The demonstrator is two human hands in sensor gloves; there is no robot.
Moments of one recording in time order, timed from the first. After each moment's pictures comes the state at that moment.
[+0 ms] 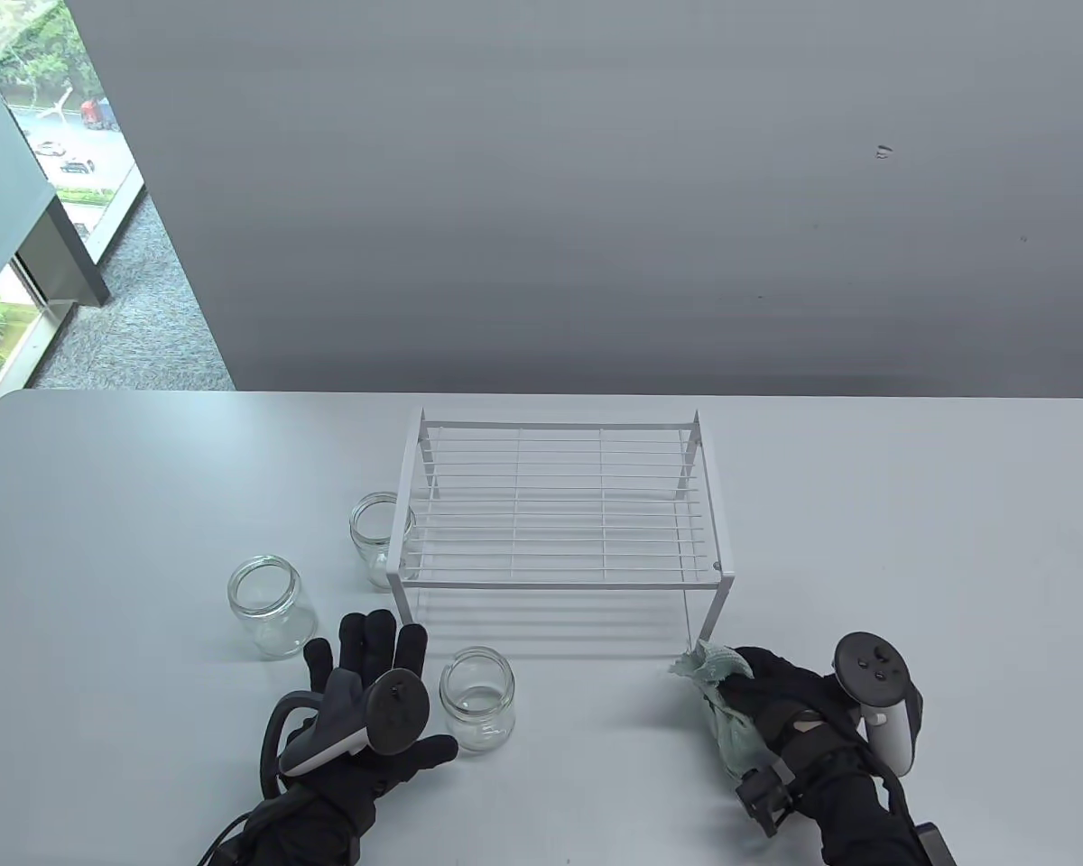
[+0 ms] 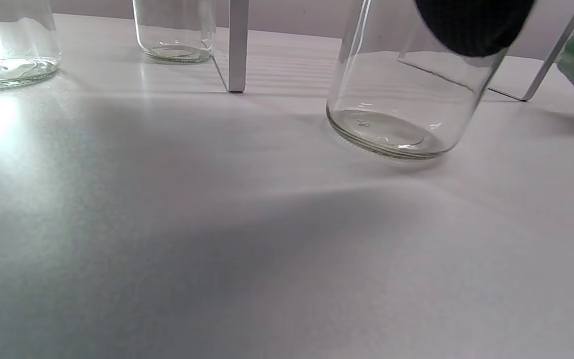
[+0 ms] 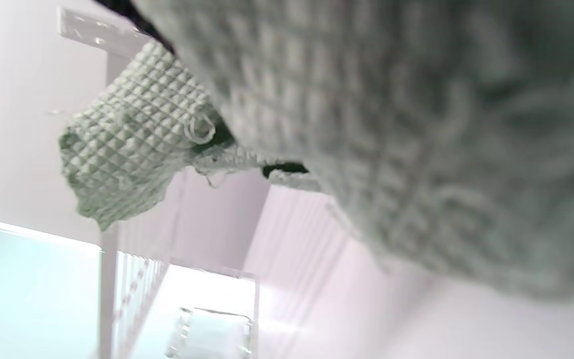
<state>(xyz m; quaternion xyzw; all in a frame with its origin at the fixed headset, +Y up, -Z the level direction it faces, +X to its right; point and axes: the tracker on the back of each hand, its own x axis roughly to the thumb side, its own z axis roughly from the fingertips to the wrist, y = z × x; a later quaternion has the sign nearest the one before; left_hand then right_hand) -0.200 -0.740 -0.292 -0.15 -0.15 0.02 0.98 0.236 -0.771 -0.316 0.00 0.08 0.77 0.64</state>
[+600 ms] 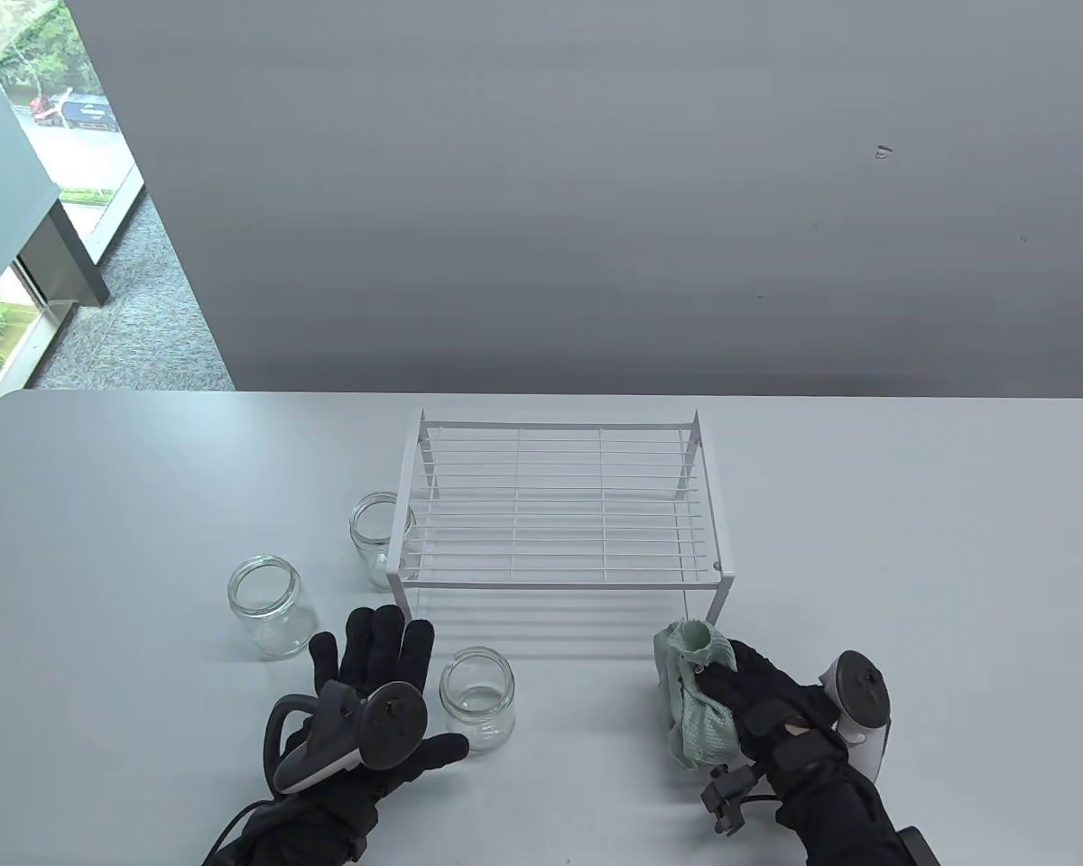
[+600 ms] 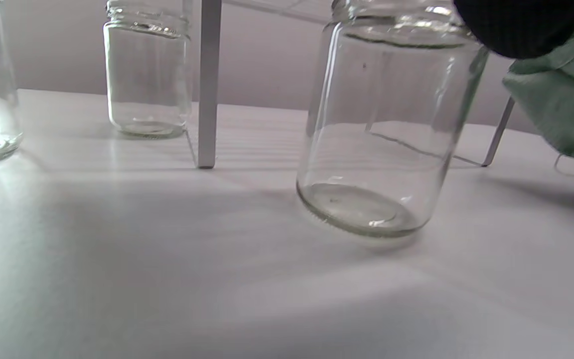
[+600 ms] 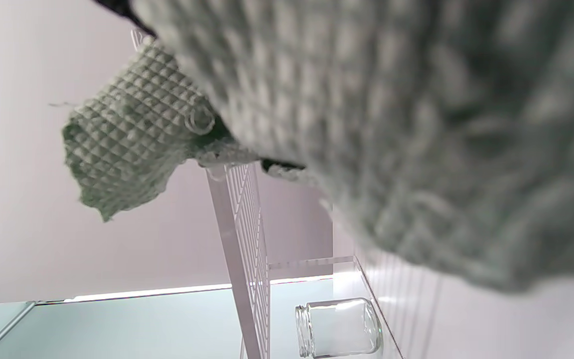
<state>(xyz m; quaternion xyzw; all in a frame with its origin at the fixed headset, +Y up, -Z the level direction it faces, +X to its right) -0.194 -0.719 -0.277 -0.01 -0.19 0.05 0.98 0.213 -0.776 -0.311 0.02 0.07 0.65 0.75</state>
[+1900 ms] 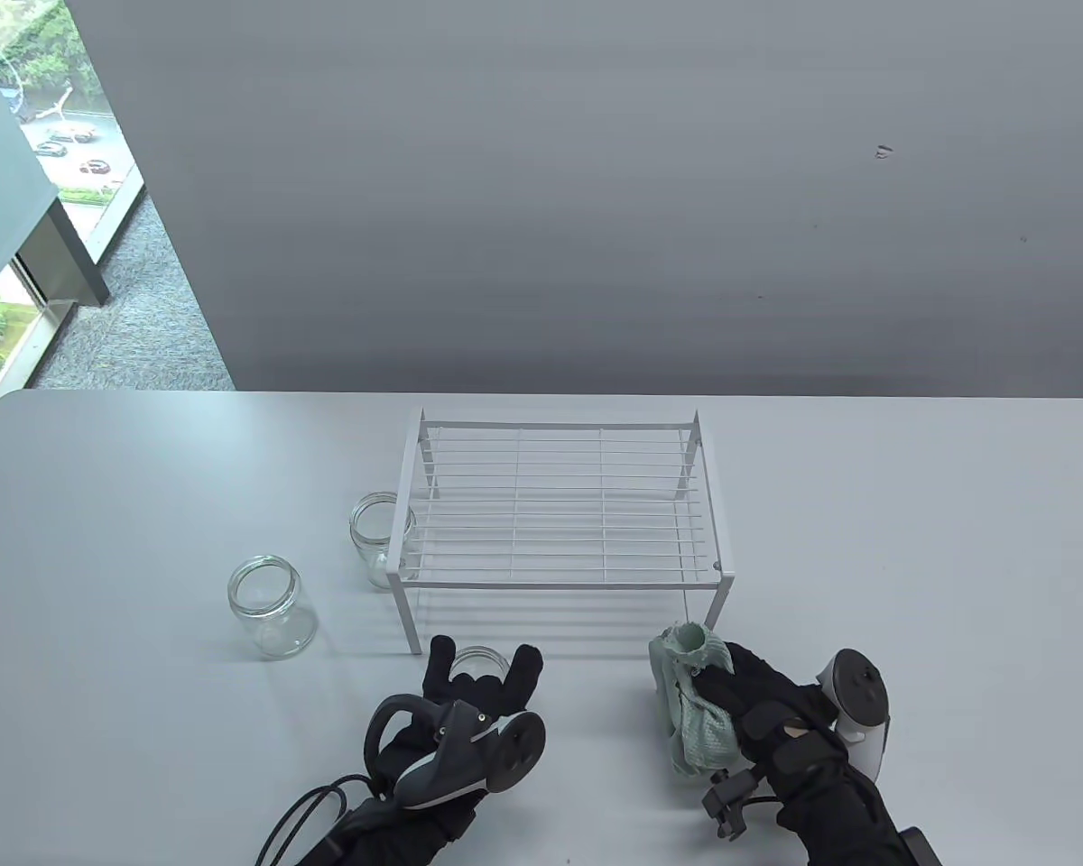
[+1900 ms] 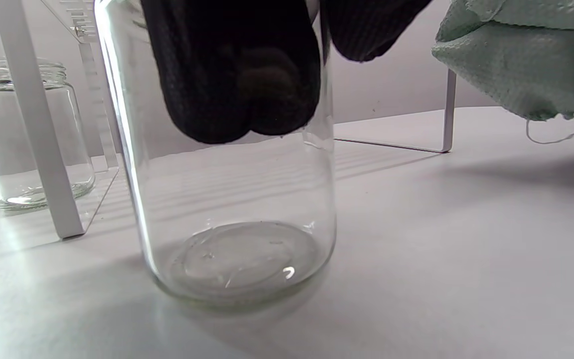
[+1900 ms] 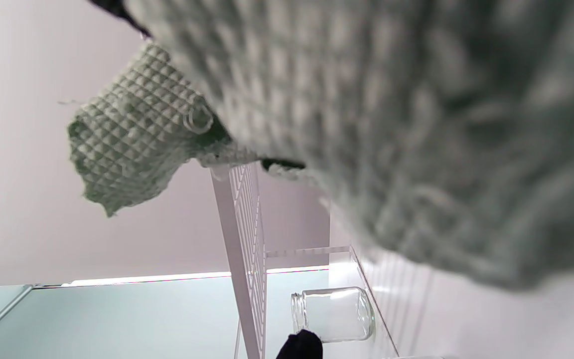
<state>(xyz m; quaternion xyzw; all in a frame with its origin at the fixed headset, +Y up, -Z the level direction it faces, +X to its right) -0.101 -0.722 -0.275 0.03 -0.22 -0.05 0.97 0.212 -0.776 -0.311 0.03 0.08 0.66 0.74</state>
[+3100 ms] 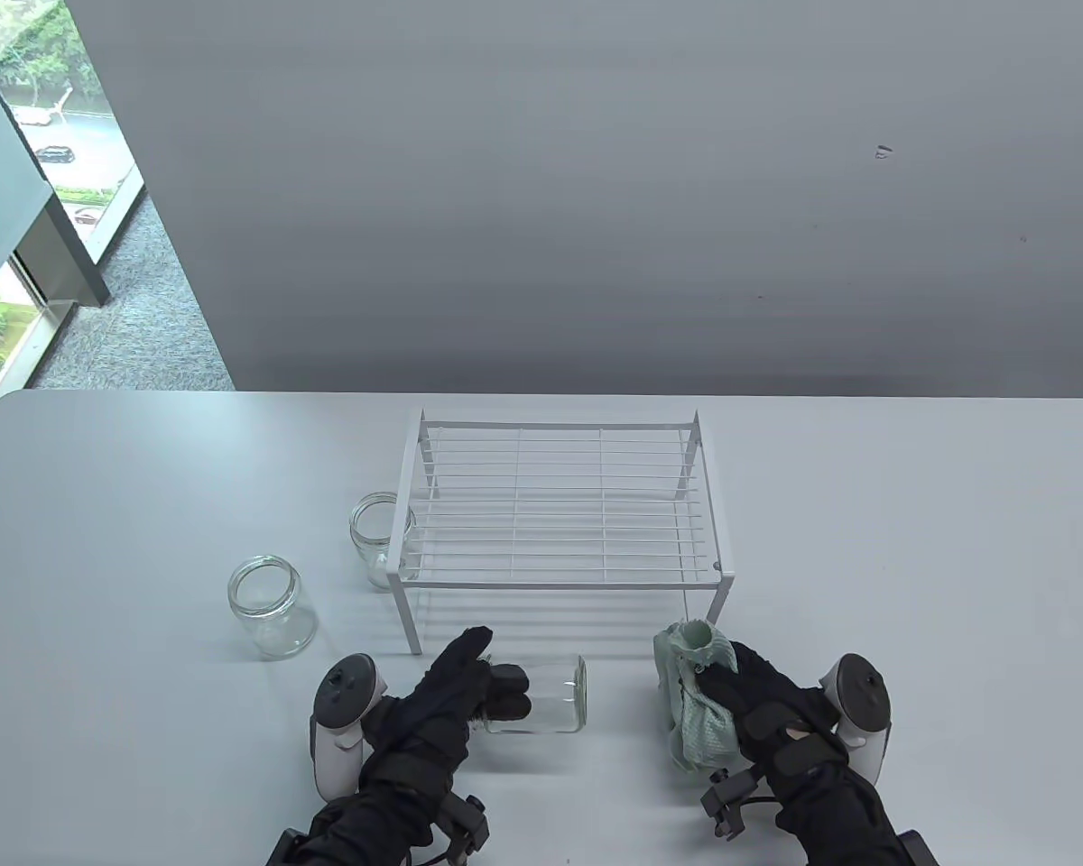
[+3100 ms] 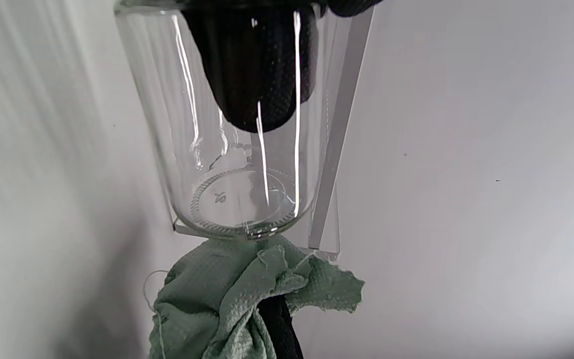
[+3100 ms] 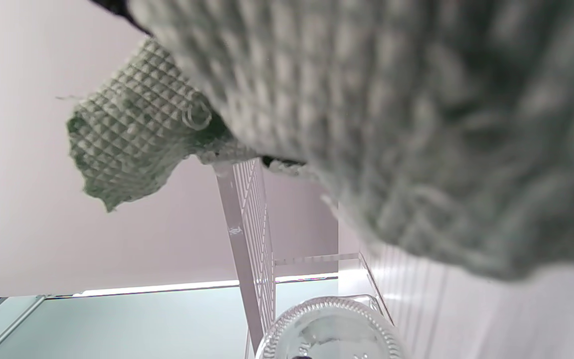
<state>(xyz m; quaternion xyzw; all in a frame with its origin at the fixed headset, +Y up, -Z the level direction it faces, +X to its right) -0.168 -0.770 -0.297 -0.18 -0.07 0.72 0.67 0.212 -0.775 -0.309 0.03 0.07 0.65 0.75</state>
